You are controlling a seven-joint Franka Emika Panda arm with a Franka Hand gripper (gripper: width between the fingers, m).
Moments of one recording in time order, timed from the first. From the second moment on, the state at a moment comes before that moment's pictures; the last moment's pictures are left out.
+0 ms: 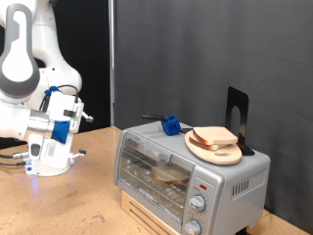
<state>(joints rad) -0.19 -0.21 -0.42 -2.74 1.11 1.72 -0.46</state>
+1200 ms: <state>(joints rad) -0.16 0.15 -0.34 -2.33 1.10 1.58 -0.39</state>
